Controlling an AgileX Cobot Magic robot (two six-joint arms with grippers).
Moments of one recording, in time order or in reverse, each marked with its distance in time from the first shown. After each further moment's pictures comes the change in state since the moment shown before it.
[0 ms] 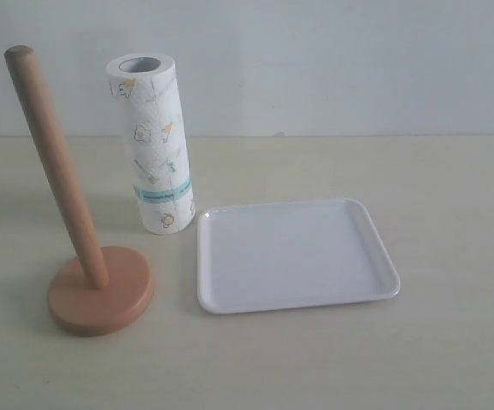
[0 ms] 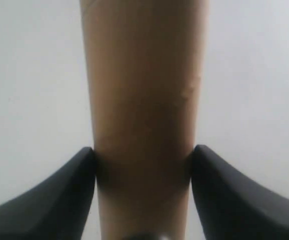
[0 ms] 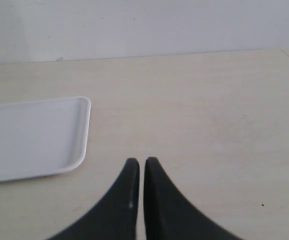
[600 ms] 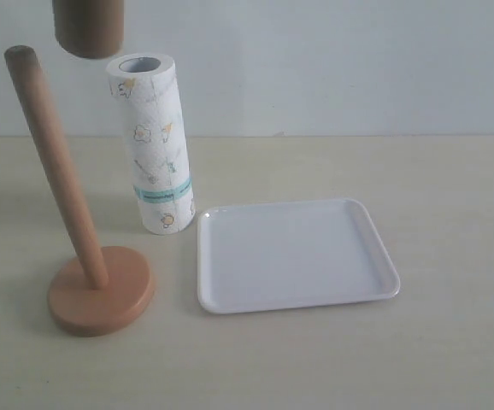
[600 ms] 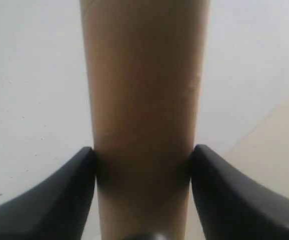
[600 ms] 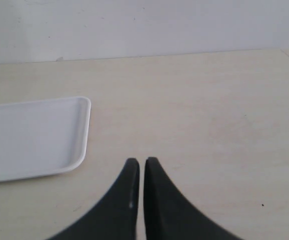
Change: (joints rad) left arm -0.308 0.277 -0.183 0.394 0.319 -0.246; right arm 0.000 0.000 0.000 0.000 0.000 0.000
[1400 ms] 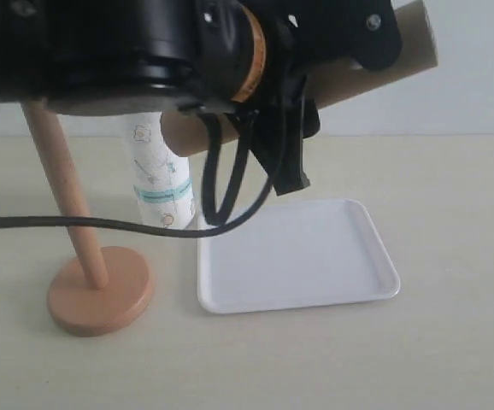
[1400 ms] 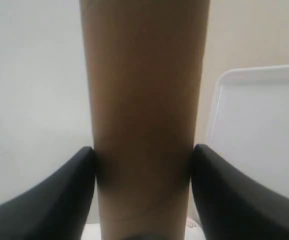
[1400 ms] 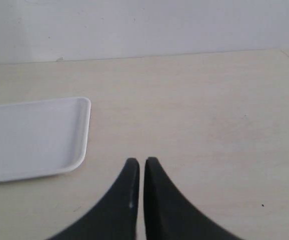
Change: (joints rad) left arm -0.349 0.590 -0.328 0.016 0.528 0.395; right arm 0.000 0.000 0.000 0.000 0.000 0.000
